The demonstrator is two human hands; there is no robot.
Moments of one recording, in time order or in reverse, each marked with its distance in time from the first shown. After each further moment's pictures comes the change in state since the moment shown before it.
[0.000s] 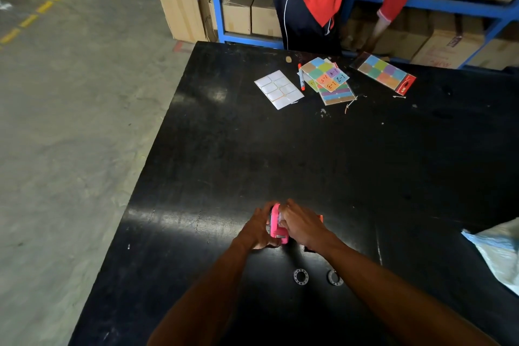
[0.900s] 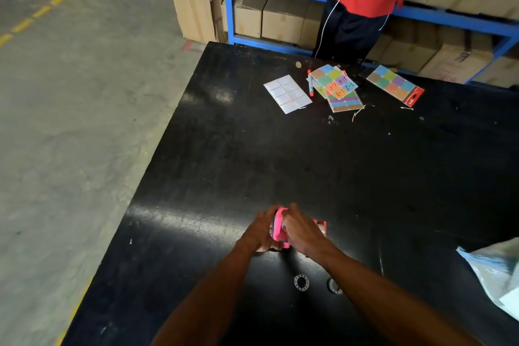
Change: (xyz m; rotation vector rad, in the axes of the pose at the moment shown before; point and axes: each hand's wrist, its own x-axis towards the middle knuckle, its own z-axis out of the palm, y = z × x) left_hand -0.005 0.007 -0.002 0.022 0.017 -0.004; right_hand -0.002 -0.013 0.002 0.017 -0.054 0.023
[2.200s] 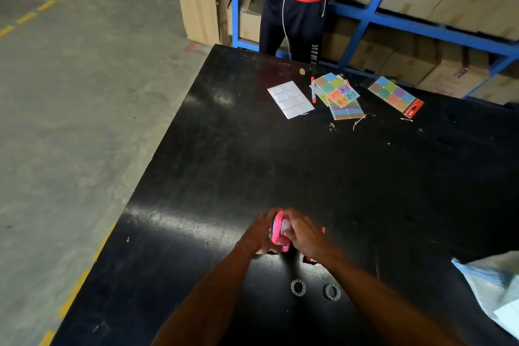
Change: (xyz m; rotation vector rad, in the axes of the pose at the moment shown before) left_hand 0.001 -0.001 0.000 -0.091 0.020 0.028; right_hand 0.003 0.024 0.003 0.144 0.062 -0.023
